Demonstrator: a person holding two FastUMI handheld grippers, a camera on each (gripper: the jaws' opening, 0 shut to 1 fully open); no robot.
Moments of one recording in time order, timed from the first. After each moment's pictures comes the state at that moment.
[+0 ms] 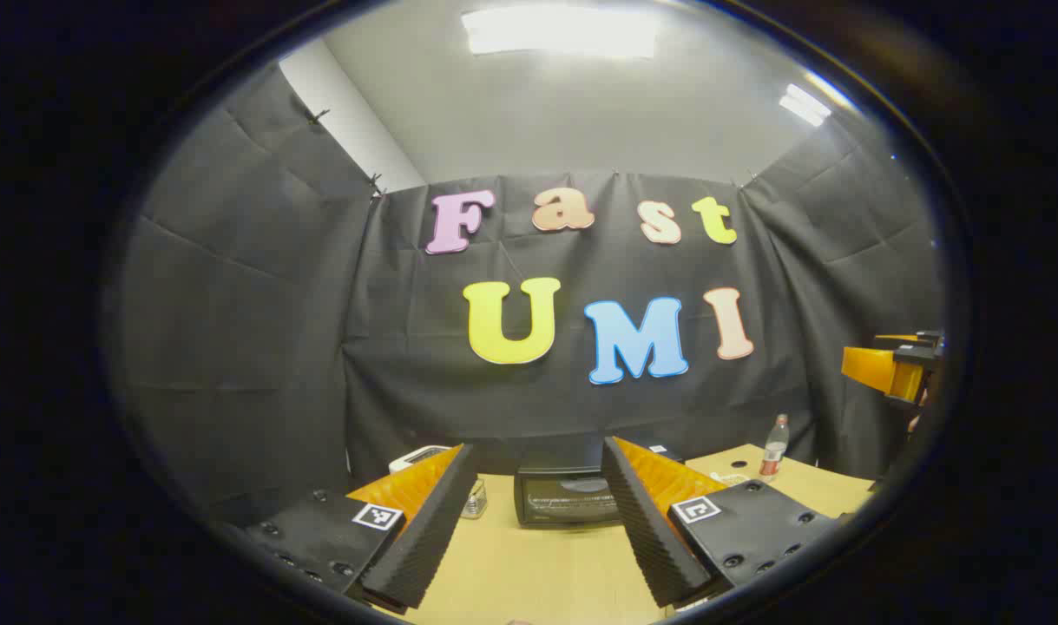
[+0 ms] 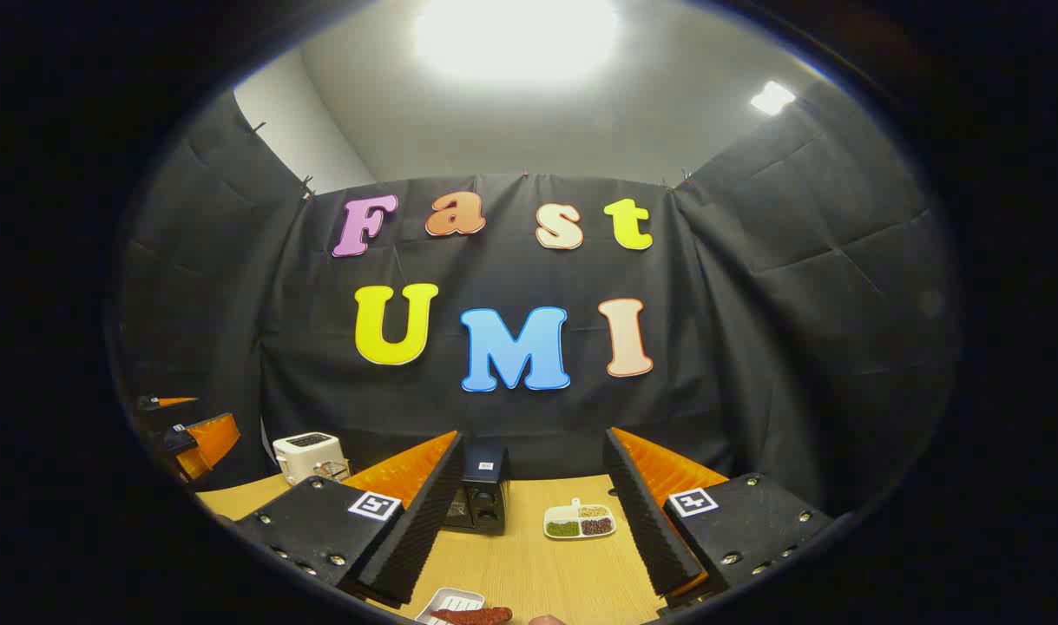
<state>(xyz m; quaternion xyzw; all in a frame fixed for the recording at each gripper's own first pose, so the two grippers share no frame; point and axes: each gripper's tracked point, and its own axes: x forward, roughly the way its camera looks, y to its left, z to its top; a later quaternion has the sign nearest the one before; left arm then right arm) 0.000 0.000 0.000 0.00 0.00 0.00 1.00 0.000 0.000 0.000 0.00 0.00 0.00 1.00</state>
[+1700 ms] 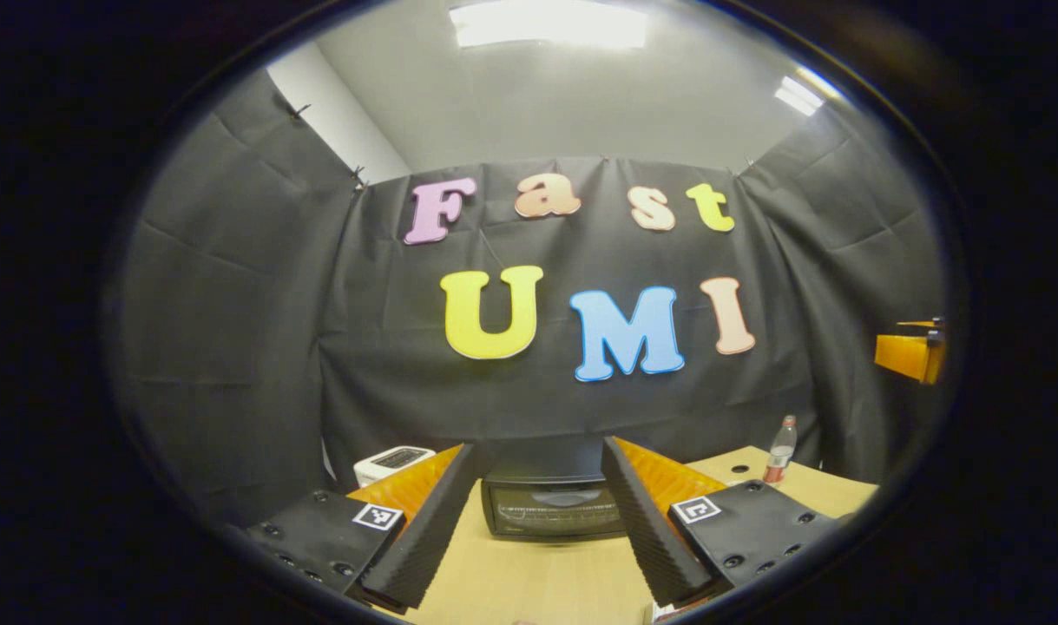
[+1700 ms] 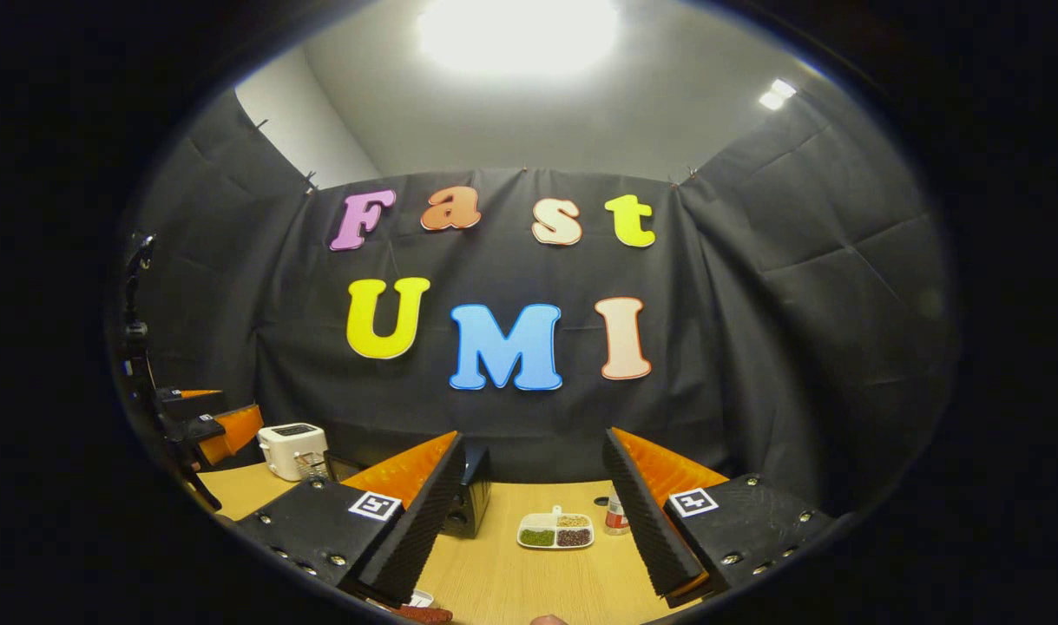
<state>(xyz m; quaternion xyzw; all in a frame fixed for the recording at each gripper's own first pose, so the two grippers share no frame) 0.098 -0.063 -0.036 -0.01 0.01 -0.01 1.00 0.044 -0.061 -0.011 -0.01 0.00 0.00 1.00</state>
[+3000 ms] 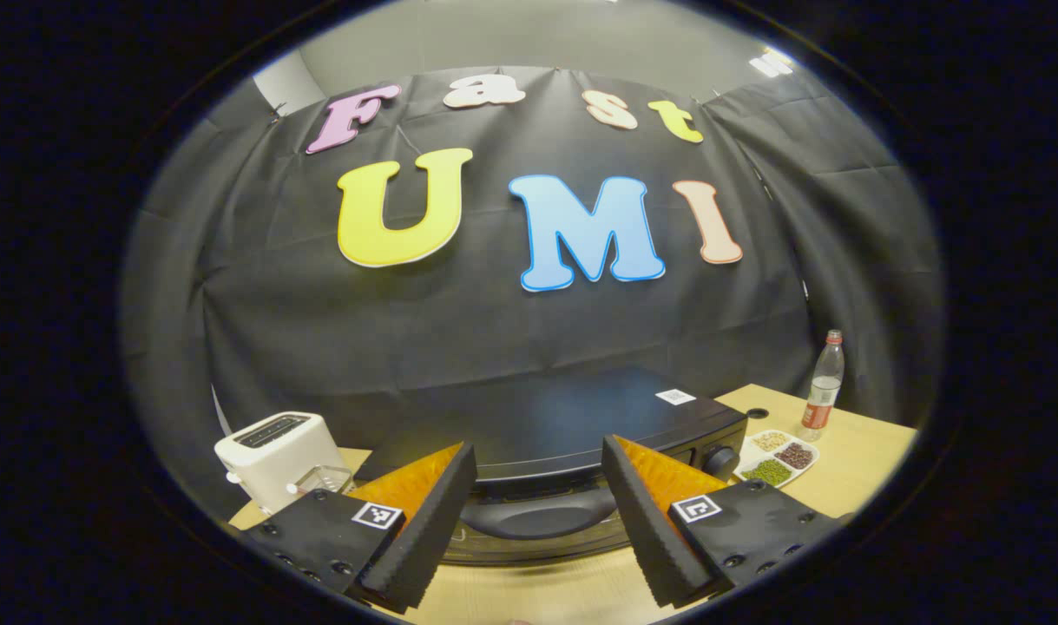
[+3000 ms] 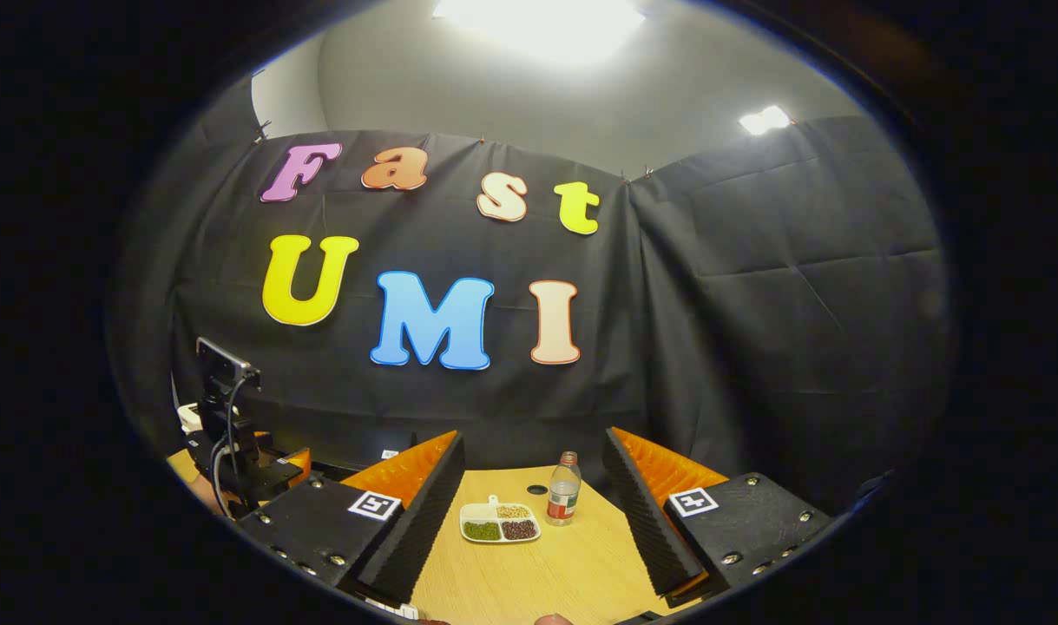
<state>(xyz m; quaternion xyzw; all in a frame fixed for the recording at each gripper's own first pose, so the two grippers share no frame) 0.333 -0.119 -0.234 0.03 0.11 -0.12 0.99 0.066 -0.049 -0.022 -0.07 0.04 -0.14 0.99</state>
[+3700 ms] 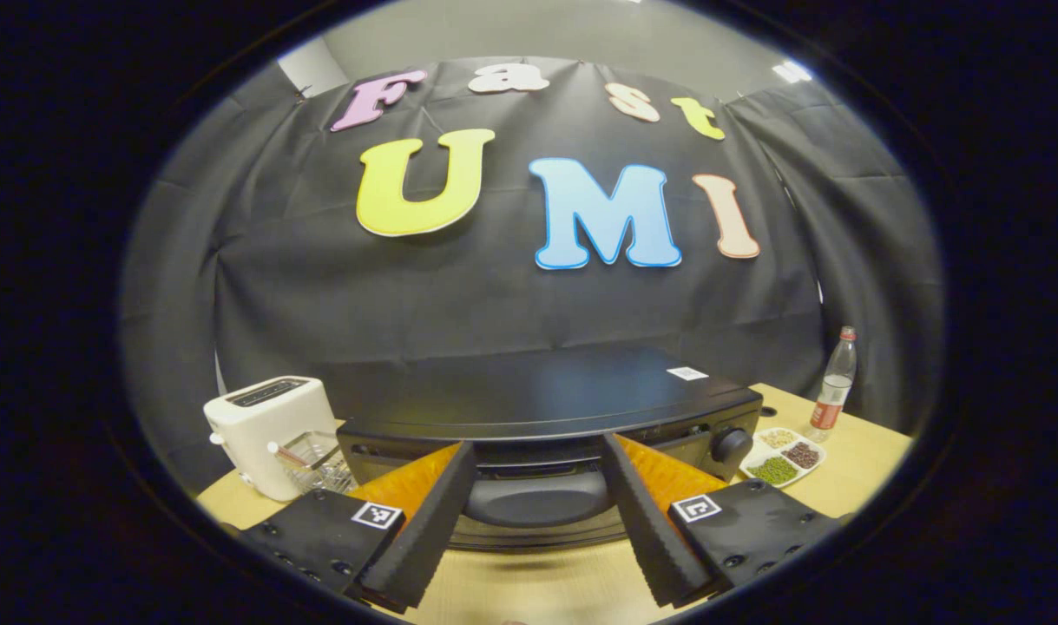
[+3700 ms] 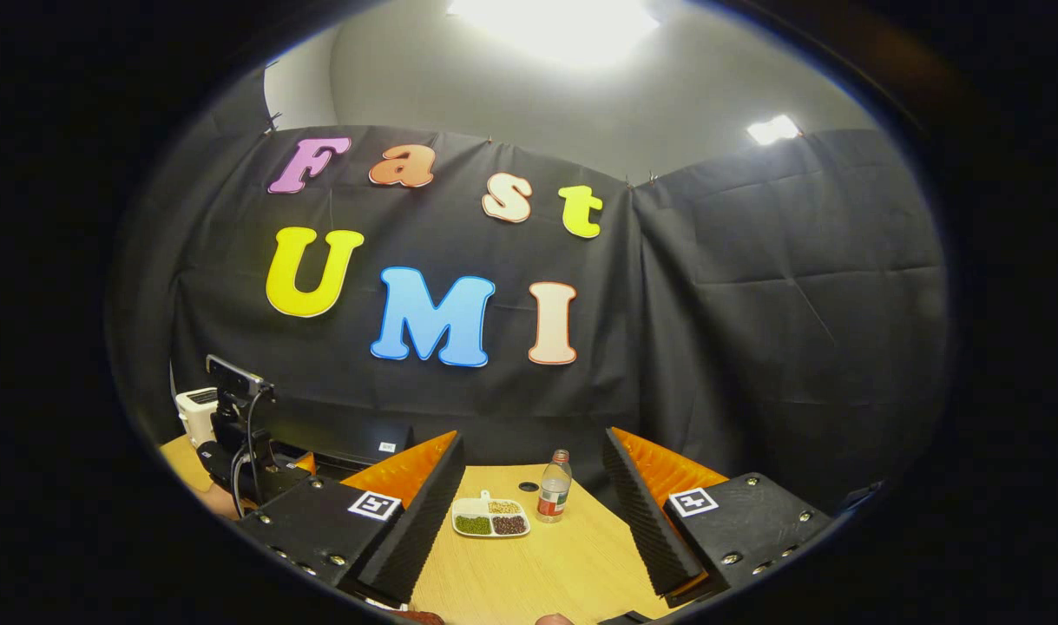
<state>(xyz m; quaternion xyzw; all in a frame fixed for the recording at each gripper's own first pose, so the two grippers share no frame) 0.312 -0.118 -0.263 0.00 0.12 -0.10 0.99 0.049 -0.049 -0.018 -0.08 0.04 -0.14 0.99</state>
